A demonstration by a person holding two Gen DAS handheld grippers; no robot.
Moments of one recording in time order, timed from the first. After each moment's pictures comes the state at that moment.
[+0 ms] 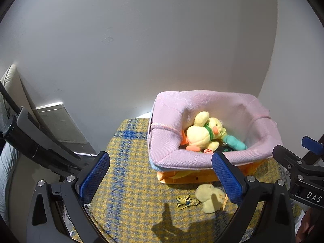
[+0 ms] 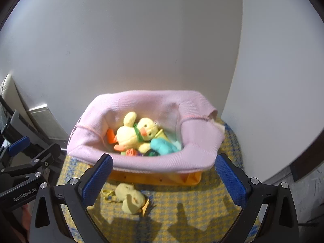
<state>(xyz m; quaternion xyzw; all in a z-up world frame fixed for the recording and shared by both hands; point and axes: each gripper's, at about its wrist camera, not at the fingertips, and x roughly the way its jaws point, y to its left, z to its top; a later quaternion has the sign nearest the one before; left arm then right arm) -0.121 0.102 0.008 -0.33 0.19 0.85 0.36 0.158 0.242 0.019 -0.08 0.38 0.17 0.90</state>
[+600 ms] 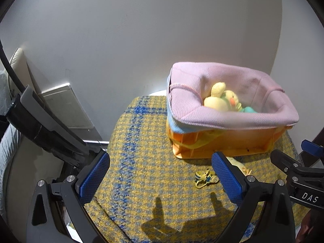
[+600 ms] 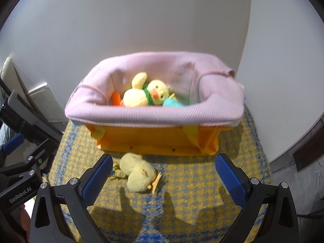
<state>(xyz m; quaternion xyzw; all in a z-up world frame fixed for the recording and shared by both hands) -0.122 0.058 -0.049 -0.35 0.20 0.85 0.34 0.130 0.261 -0.050 -0.08 0.43 0.16 0.88</state>
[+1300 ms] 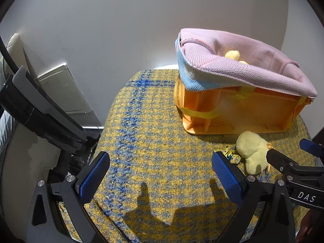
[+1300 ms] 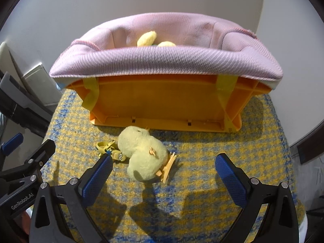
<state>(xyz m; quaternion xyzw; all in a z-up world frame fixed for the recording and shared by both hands) -0.135 0.049 -0.113 -0.39 0.21 0.83 0.33 0.129 0.281 -0.121 -0.09 0.48 0.15 0.86</state>
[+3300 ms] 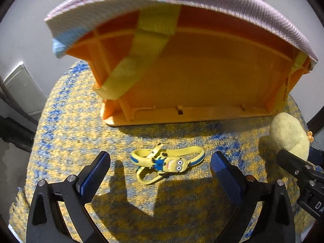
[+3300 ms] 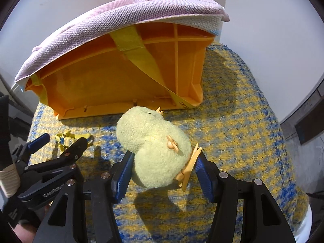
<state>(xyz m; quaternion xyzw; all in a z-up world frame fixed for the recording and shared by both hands) -0.090 0.135 -0.184 -0.42 0.24 0.77 0.41 0.095 0.180 -0.146 -0.04 0.51 0.10 0.86</state>
